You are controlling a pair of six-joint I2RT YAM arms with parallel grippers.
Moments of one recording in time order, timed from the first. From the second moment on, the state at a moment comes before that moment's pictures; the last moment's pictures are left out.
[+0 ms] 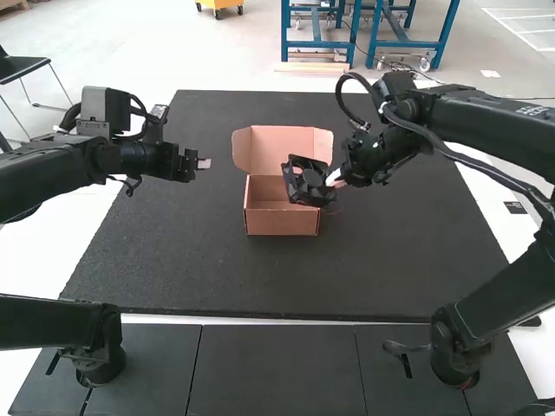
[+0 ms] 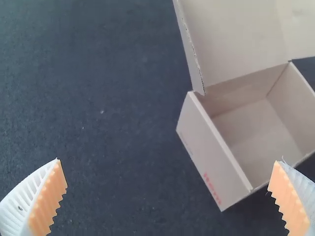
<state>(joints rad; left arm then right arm) -0.09 1.10 0.77 -0.27 0.36 0.08 0.41 1.41 1.12 -0.80 -0.49 0.23</state>
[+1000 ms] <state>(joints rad) -0.11 1.07 0.77 -0.24 0.36 0.07 0.52 1.85 1.48 -0.71 -0.44 0.23</state>
